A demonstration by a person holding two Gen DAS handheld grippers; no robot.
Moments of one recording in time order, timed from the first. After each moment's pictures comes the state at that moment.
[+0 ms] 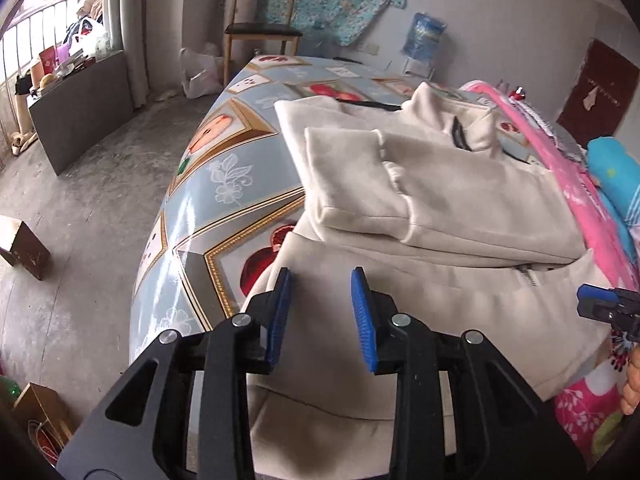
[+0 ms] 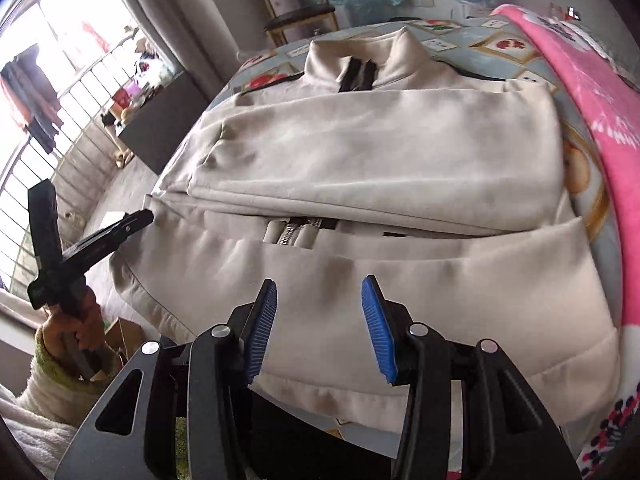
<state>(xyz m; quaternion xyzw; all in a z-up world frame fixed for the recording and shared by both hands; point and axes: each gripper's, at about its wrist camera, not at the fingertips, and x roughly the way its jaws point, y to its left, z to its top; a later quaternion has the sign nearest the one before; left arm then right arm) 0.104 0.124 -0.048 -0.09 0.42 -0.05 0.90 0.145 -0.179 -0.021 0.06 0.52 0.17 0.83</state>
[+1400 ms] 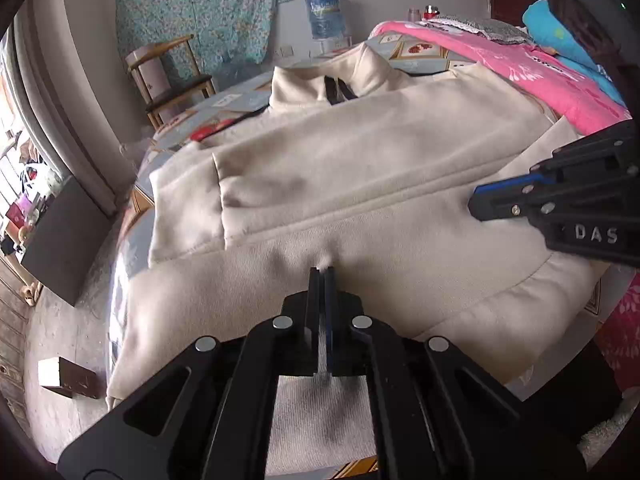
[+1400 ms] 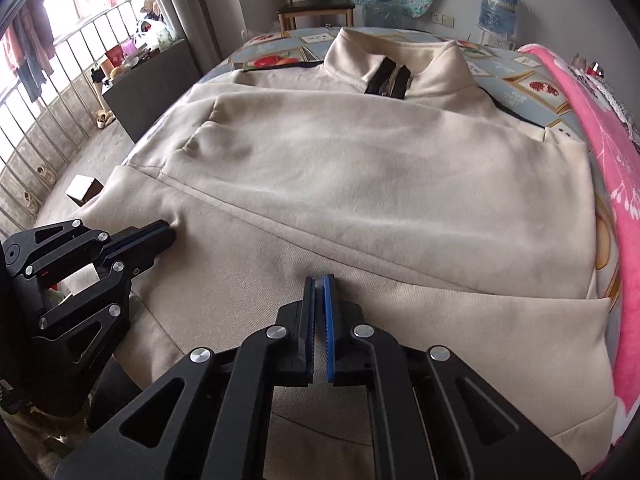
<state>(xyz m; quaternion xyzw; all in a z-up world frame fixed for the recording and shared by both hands) 0.089 -0.007 -0.050 0.14 0.39 -0.13 0.90 0.170 -0.147 -0.037 -0.01 0.50 0.16 0.85</state>
